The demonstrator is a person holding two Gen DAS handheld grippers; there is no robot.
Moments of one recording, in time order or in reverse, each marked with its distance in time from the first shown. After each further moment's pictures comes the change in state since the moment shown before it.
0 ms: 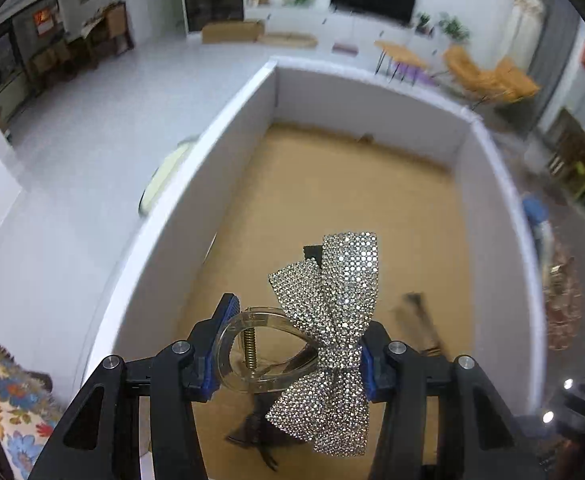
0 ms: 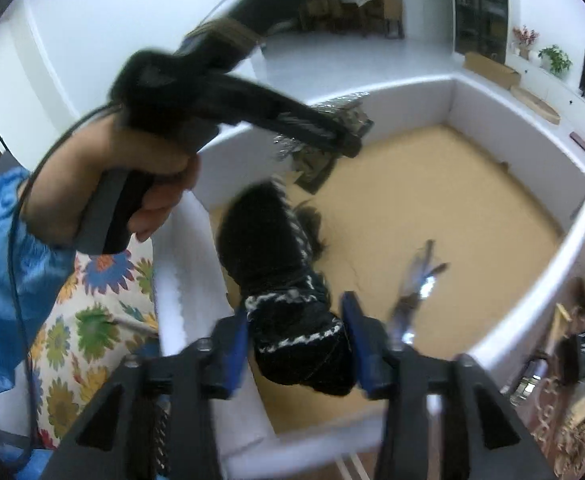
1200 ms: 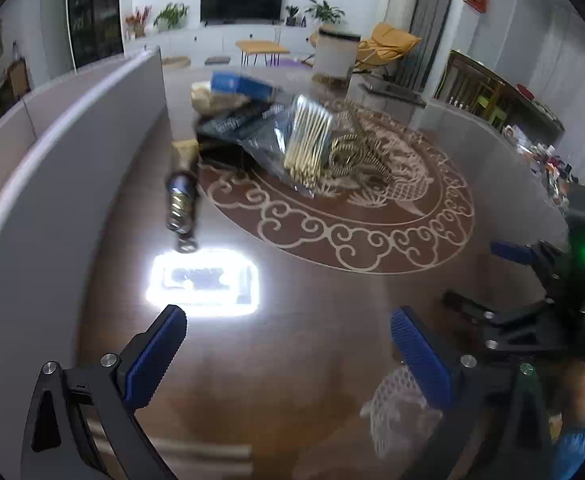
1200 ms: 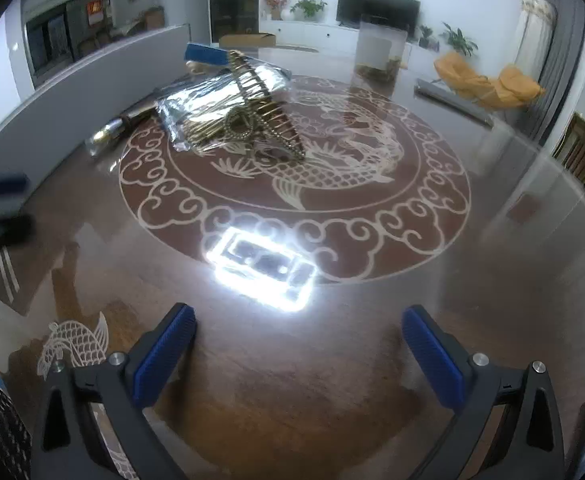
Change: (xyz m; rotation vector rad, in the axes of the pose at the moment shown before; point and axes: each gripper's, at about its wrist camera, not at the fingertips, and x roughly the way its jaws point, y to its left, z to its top) left arm 0.007 -0.335 -0.136 0.256 -0.103 -0.256; right arm -0.142 -0.232 -0.321 0.527 -0.069 -0.638
